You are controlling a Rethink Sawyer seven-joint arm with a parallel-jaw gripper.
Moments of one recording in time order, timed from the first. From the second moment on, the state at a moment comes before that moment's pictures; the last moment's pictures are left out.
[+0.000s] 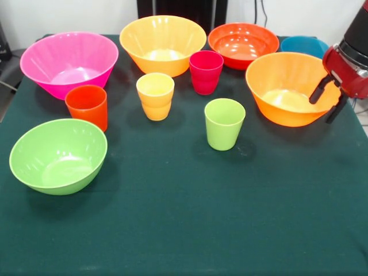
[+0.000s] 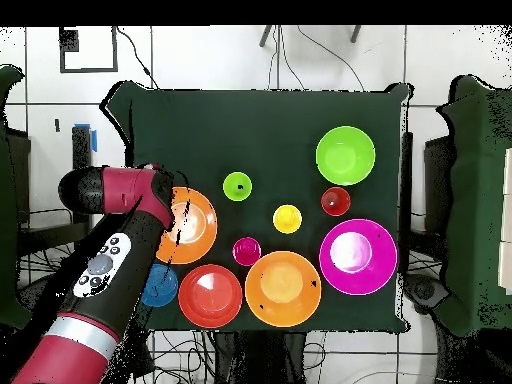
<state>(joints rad) 0.50 -0.15 -0.60 1.20 0.50 0.69 3.07</state>
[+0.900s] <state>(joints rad) 0.47 -0.15 -0.58 1.20 0.50 0.69 3.07</state>
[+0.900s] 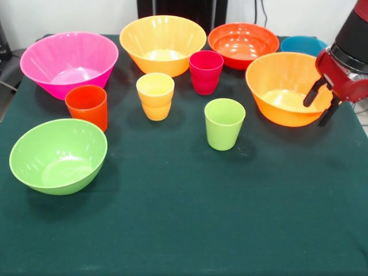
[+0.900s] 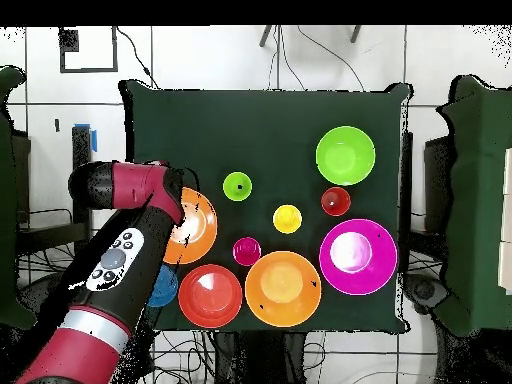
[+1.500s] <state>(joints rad) 0.43 -0.17 -0.53 1.20 0.50 0.69 3.07</state>
